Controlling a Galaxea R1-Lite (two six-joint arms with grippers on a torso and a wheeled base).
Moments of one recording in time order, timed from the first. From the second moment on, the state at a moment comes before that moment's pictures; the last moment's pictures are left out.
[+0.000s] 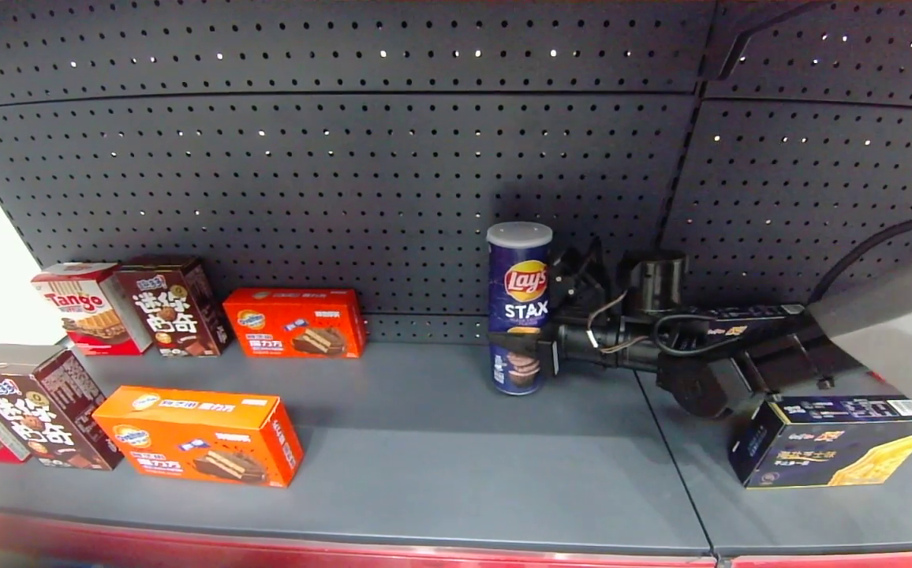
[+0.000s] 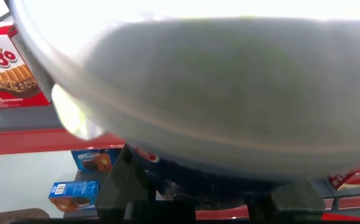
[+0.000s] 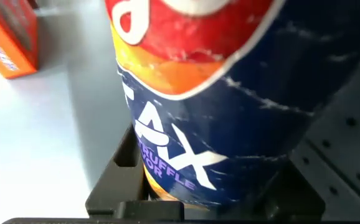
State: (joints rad) left arm -0.17 0.10 -0.38 0.30 0.04 -0.03; right arm 0.48 2.13 -1.23 -0.73 0.59 -0.17
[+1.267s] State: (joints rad) left arm -0.16 0.10 -0.45 0.31 0.19 -0.01; right arm 0.67 1.68 -0.52 -1.06 0.23 -0.03
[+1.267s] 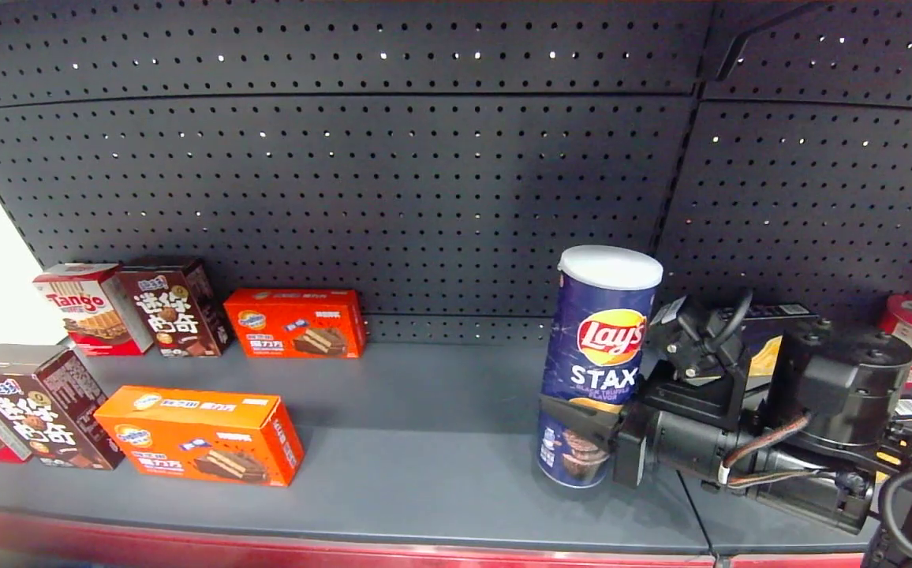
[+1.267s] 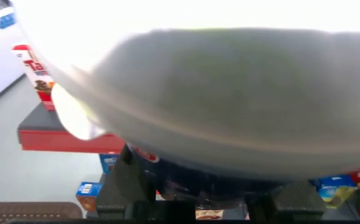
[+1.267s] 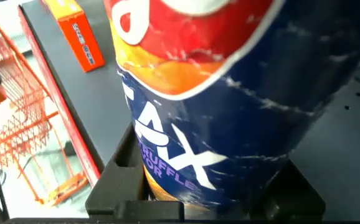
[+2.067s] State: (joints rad) left arm -0.16 0.10 -0.46 0.31 0.22 -0.01; right arm 0.78 1.87 -0.43 -1.33 0.09 -0.01
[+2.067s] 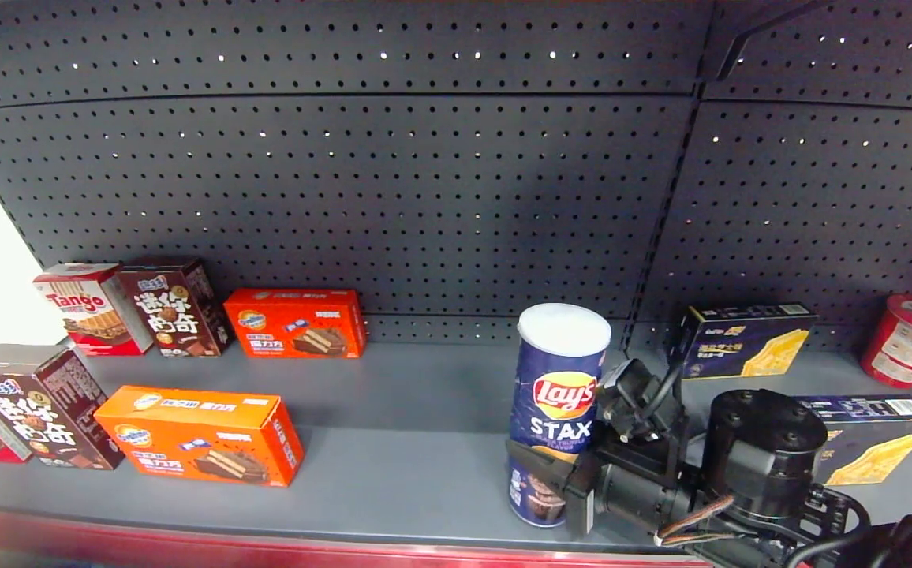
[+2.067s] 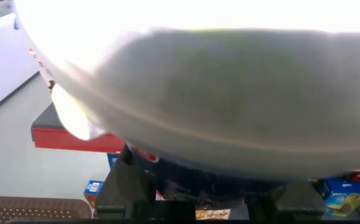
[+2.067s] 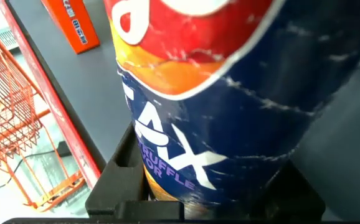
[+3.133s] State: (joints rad) left arm -0.16 0.10 -0.45 0.31 0.22 -0.01; right arm 0.78 1.97 -0.42 -1.41 0.09 -0.02
